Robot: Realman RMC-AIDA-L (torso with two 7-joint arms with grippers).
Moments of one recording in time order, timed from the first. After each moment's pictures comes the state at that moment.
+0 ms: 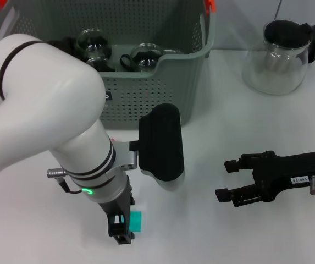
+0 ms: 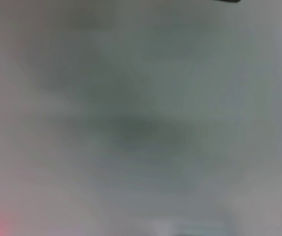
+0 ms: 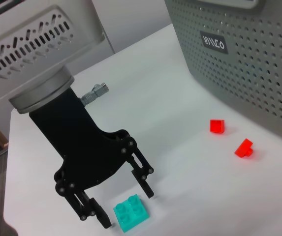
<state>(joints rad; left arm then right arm) -0.59 -2.18 1.83 1.34 2.72 1.53 -2.26 0.58 2.03 -0.98 -0.63 -2.05 -1.50 1.59</state>
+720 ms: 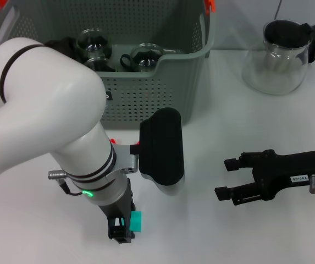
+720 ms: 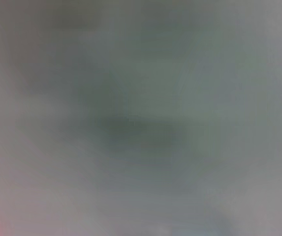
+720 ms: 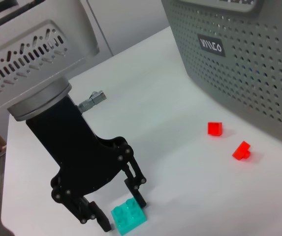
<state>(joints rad) -0.59 -2.18 1.84 1.33 2.72 1.52 -2.24 0.58 2.03 -0.97 -0.63 -2.05 -1.50 1.59</state>
